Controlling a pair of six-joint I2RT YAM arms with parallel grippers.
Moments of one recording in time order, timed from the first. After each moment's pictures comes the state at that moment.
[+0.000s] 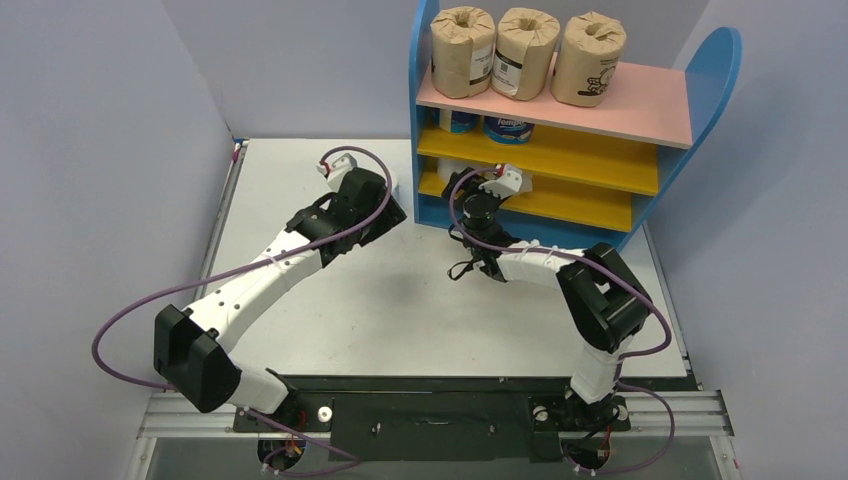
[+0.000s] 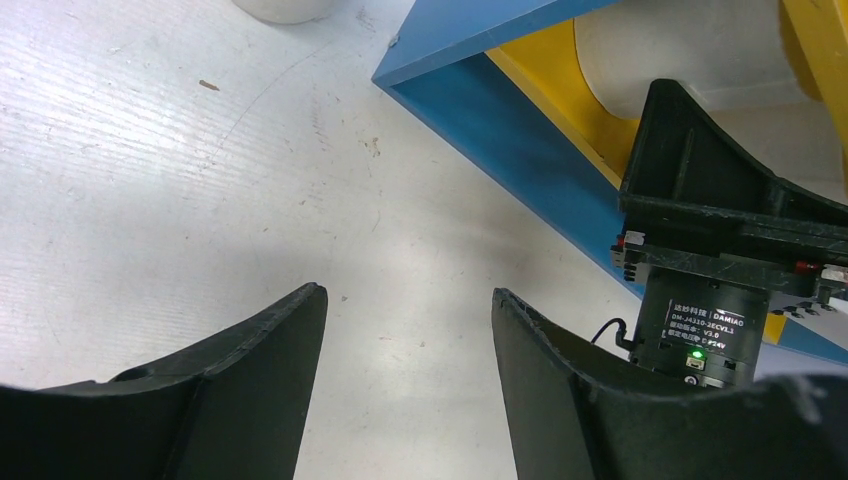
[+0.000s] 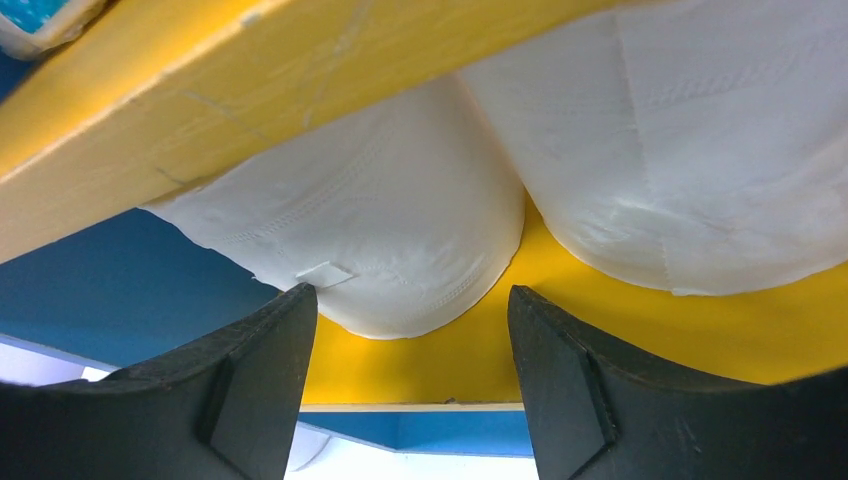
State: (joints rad) left arm -0.64 1.43 1.31 -0.60 -0.33 -1.04; right arm 0.62 1.79 0.98 0.72 0.68 0.58
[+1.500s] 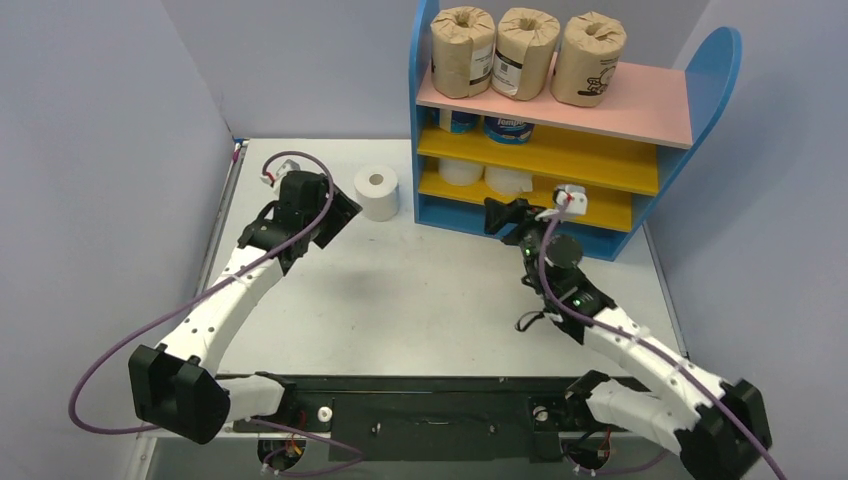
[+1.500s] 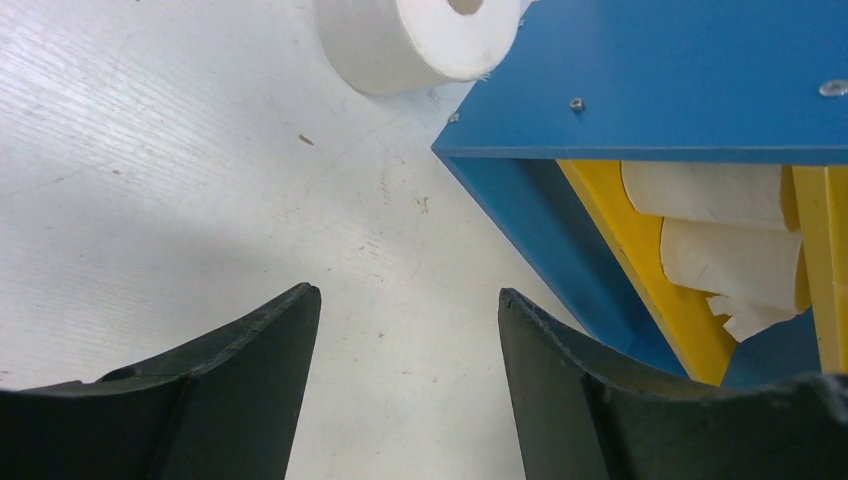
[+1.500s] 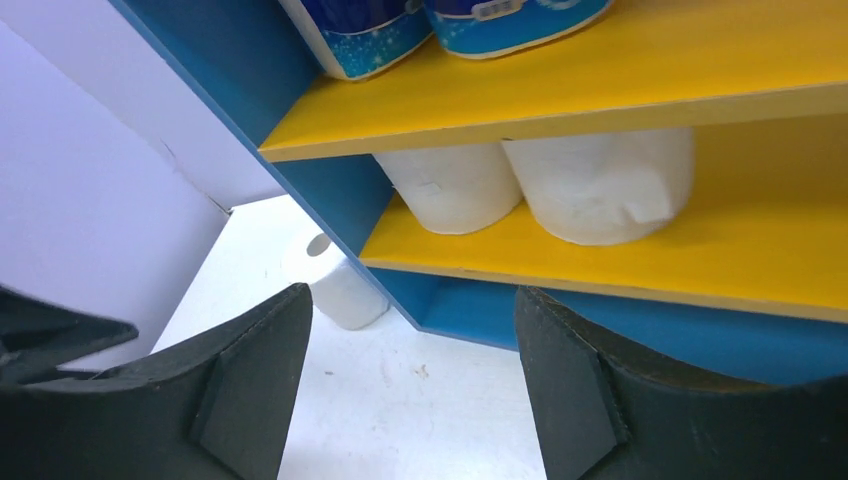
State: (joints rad) left arm -0.38 1.26 1.13 -0.53 -0.17 -1.03; right arm 0.62 1.06 0.68 0.41 0.41 0.45
